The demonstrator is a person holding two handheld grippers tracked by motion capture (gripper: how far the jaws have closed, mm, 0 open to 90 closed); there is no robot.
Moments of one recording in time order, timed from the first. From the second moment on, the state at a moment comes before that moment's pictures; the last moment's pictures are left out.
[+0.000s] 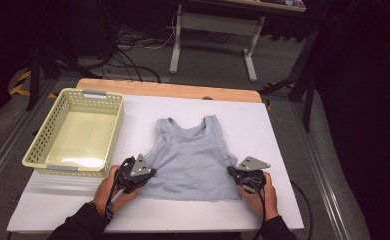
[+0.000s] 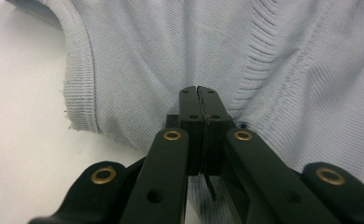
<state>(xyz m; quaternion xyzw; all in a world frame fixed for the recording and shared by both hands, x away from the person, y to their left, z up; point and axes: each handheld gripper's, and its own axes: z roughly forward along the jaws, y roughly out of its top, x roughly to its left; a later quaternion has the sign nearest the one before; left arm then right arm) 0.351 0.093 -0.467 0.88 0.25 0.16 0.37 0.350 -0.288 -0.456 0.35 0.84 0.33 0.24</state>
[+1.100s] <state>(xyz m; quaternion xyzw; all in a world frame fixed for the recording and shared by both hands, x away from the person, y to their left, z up) 0.342 0.103 -0.452 0.87 0.23 0.15 0.40 0.349 -0.291 -0.449 0.35 0.83 0.36 0.23</state>
